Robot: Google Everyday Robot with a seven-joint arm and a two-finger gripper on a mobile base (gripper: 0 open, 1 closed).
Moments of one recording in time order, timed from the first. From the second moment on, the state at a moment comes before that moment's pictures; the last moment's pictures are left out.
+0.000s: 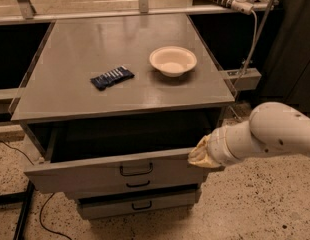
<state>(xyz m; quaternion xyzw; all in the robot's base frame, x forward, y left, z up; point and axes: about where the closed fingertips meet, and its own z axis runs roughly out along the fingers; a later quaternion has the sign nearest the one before) 0.485 -0.133 0.688 -0.64 0.70 0.08 0.30</state>
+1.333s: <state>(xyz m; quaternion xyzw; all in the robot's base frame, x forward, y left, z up) 0.500 -0.140 0.686 -0.64 0.70 0.07 0.30</state>
